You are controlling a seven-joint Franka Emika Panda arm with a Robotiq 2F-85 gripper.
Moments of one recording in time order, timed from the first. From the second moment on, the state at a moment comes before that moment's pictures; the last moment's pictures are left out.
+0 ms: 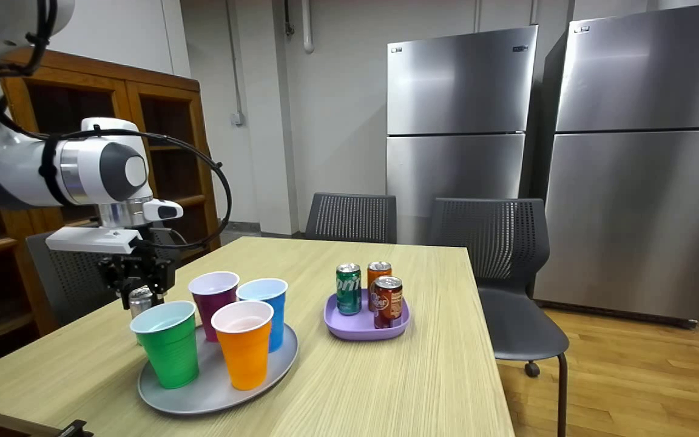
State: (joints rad) arm 0.27 0.35 0.16 -2.37 -0.09 2.74 0.29
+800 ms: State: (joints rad) arm 0.27 0.34 0.16 -2.34 -0.07 2.74 0.23
